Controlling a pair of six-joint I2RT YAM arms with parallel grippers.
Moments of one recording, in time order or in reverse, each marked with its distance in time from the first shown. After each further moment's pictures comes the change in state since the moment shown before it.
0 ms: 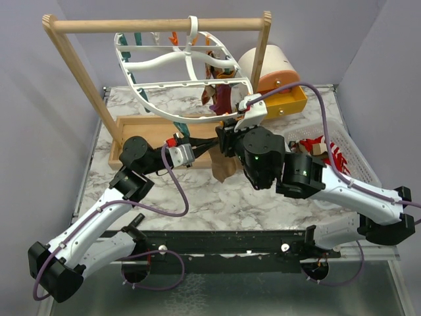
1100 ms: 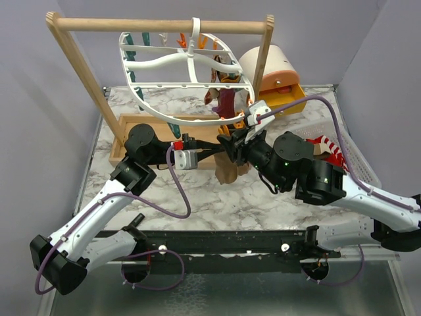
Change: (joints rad) left arm 0.001 0.079 0.130 -0.161 0.250 0.155; right arm -0.007 -0.169 -0.157 0.127 -0.317 -0.248
